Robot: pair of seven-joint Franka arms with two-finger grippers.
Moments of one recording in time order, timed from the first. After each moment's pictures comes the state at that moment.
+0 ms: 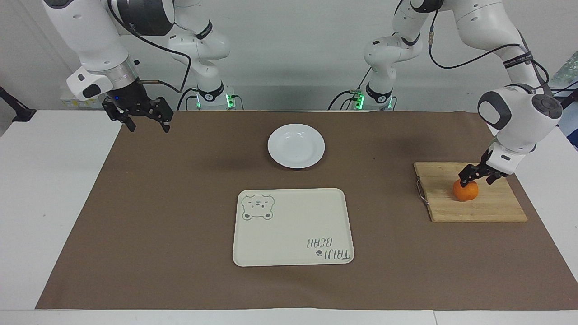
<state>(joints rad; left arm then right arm) 0.23 0.22 -0.02 -1.94 0.02 2.23 0.17 0.09 0.03 -0.11 -1.57 0.03 1.59 0.04</state>
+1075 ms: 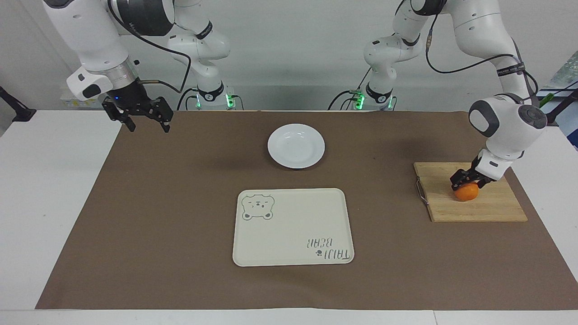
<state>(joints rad) 0.23 0.24 -0.02 -2.02 0.02 2.29 0.17 0.09 0.03 -0.11 -1.57 0.03 1.59 0.04</state>
